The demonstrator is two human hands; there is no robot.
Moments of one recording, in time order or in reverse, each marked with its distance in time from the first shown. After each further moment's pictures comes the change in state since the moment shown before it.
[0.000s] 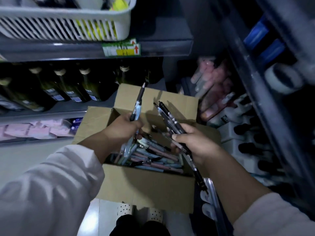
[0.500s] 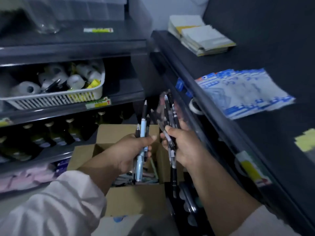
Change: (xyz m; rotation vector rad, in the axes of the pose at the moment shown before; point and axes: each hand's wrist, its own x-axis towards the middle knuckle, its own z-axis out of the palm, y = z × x) left_hand -0.151 0.129 0.068 -0.244 -0.294 -0.028; right_hand -0.178 -0.109 -0.010 0.513 0.307 -0.277
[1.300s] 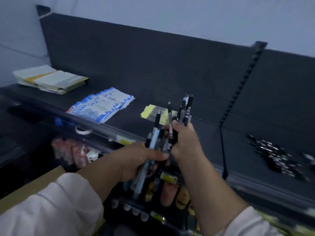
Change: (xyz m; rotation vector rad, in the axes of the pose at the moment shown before) left_hand -0.192 -0.023 0.206 0.637 -0.906 0.039; right_hand -0.301 -0.045 -0.127 0.561 0.811 -0.571
